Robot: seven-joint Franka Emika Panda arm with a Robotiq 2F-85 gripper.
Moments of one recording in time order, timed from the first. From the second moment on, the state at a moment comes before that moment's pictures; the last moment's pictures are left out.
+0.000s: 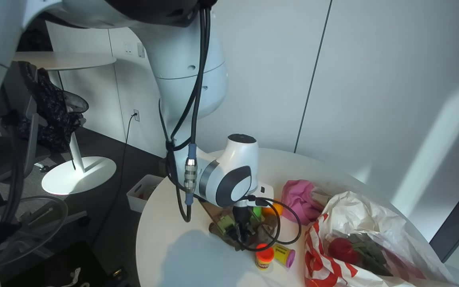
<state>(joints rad) 0.26 0.56 -0.17 -2.30 0.02 2.90 0.35</state>
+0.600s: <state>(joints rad) 0.24 0.52 -0.14 -2.30 0.03 2.82 0.36</state>
